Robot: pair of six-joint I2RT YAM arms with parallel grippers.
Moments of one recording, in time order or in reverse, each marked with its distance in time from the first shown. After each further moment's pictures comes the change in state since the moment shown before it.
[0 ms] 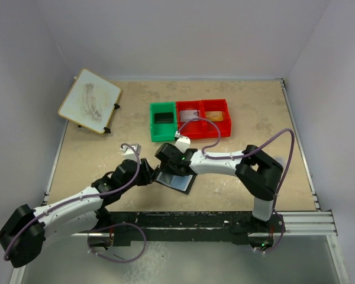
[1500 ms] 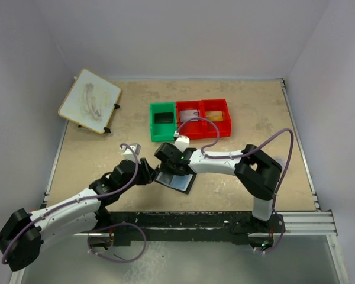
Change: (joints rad) left arm -0.002 -0.034 -0.005 0.013 0.025 0.045; right arm -0.009 0.021 0.035 -0.040 -0.008 -0.018
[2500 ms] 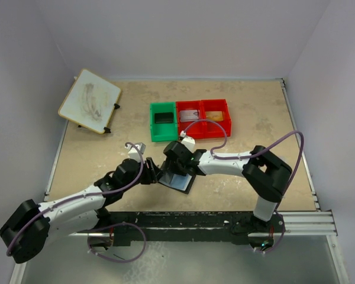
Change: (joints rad) left arm 0.000 0.152 -0.013 0.193 0.104 -0.008; right arm -0.047 -0.097 -0.166 0.203 -0.124 0.004
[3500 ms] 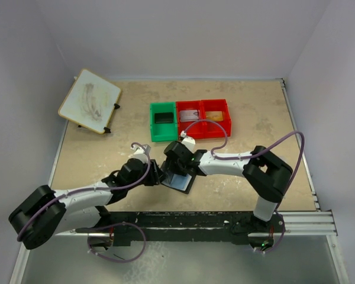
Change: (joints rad) left arm 0.000 0.121 -0.008 0.107 0.066 -0.023; right arm -0.001 -0.005 -0.010 0.012 -0.003 0.003
